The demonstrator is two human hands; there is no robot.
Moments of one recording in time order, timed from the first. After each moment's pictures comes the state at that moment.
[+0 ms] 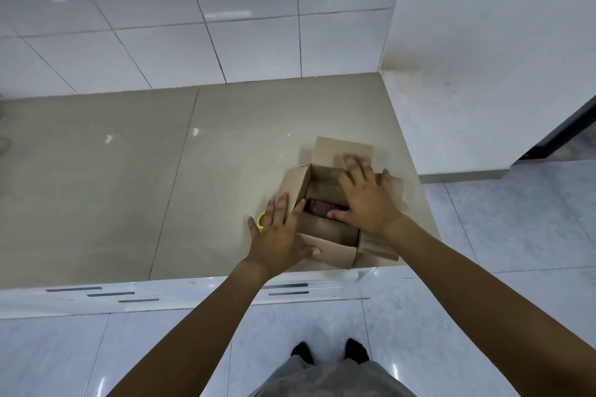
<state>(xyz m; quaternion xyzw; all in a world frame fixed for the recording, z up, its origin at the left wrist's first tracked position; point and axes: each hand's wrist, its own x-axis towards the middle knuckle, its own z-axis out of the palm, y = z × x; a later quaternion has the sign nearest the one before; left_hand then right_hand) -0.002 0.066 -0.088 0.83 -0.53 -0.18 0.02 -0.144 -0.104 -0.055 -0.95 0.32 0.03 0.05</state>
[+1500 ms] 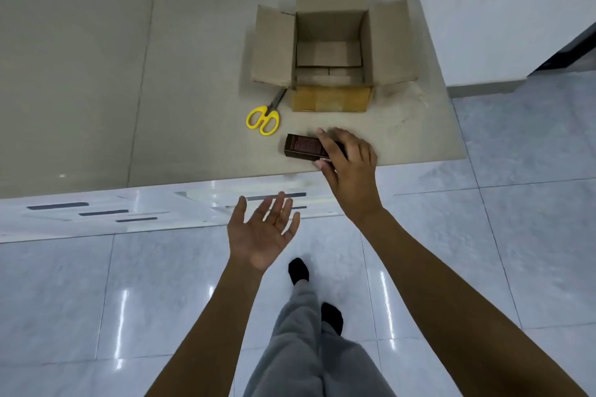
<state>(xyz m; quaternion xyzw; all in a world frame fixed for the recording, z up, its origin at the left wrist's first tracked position) -0.059 0.192 -0.163 0.32 0.29 -0.59 0.68 -0.176 0.027 -0.158 -0.89 0.38 -0.22 0.14</state>
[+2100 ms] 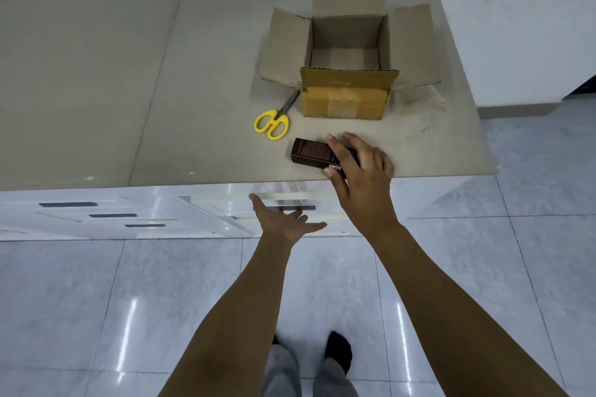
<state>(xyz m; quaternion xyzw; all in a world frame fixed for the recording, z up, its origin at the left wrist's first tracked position) -0.058 0.123 -0.227 0.35 0.35 -0.53 0.69 -0.177 0.021 -0.175 -0.88 0.36 -0.27 0.15</state>
